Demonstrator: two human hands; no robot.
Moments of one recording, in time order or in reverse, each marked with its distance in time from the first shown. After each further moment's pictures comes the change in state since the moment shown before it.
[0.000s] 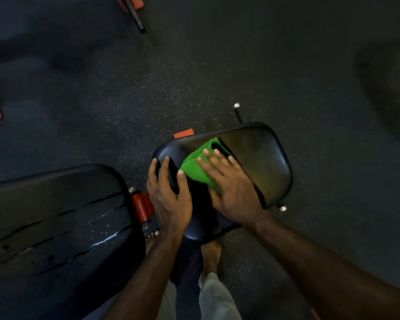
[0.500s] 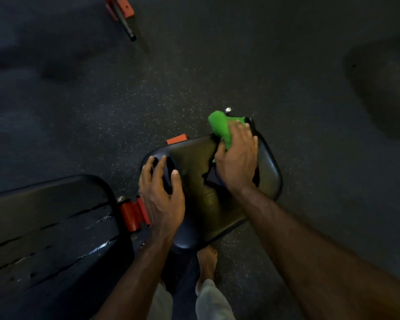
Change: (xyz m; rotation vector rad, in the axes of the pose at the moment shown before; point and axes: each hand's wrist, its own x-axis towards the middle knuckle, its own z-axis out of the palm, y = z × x) left_hand 0.009 0.018 0.008 0.038 -0.064 0.046; right_hand 0.063 0.033 -0.013 0.063 0.332 0.617
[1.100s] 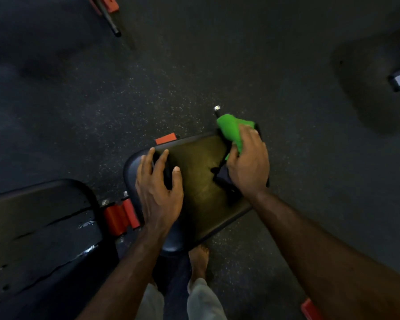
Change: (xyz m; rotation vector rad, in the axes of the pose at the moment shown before) left_hand 0.009 0.012 0.017 0.141 -0.116 0.119; right_hand 0.008 0.062 -0.028 0.012 -0.015 0.036
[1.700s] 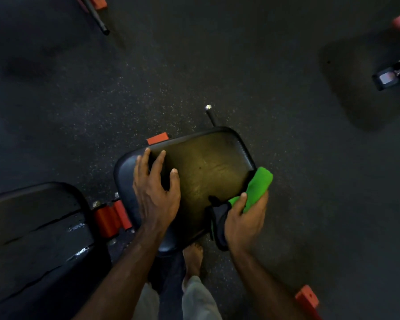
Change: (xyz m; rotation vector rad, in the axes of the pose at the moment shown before) left_hand -0.003 0.011 0.010 -0.047 -0.028 0.002; right_hand -0.127 0.013 0.005 0.340 0.261 0.602
